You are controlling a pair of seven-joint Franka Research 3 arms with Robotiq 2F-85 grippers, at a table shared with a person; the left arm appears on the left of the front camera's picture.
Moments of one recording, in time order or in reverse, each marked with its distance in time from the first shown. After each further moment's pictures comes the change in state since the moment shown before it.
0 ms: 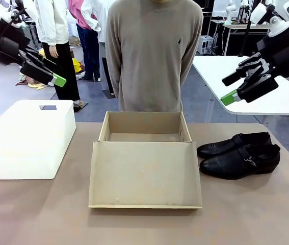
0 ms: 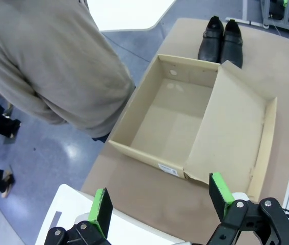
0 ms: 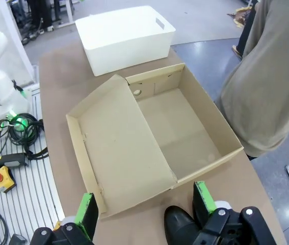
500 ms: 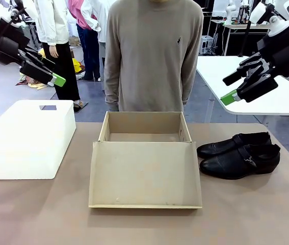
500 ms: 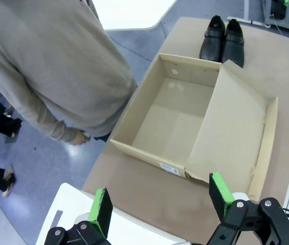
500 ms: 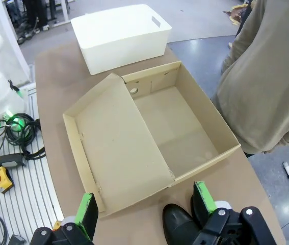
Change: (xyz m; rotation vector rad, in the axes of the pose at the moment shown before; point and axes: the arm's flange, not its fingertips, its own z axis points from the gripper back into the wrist) left arm 0.000 0.000 0.001 0.006 0.003 0.000; right arm 0.002 0.002 0.001 -0.019 0.011 -0.005
